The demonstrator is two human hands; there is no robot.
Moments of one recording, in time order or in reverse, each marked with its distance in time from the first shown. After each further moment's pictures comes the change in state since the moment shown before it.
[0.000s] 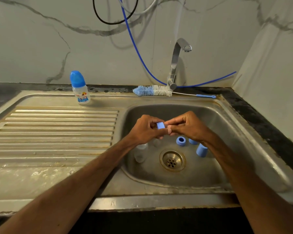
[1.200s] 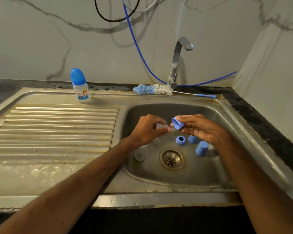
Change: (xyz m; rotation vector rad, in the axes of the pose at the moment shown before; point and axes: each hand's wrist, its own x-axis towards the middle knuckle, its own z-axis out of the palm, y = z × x) left_hand 0.000 0.009 0.008 0.241 0.112 -0.010; right_hand 0.003 0.011 -0.025 0.415 0.063 0.426
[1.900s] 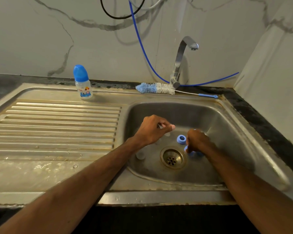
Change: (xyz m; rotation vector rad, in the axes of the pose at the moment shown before) left_hand 0.002 -0.008 0.009 0.068 -0.002 0.035; right_hand 0.038 0.073 -0.010 -1.452 0.286 0.102
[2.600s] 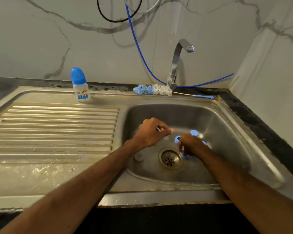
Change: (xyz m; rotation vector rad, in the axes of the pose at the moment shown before) left_hand -0.005 0.006 -0.001 0.002 -0.053 -0.013; right_hand 0.002 -0.010 0.010 -0.087 -0.141 -0.112
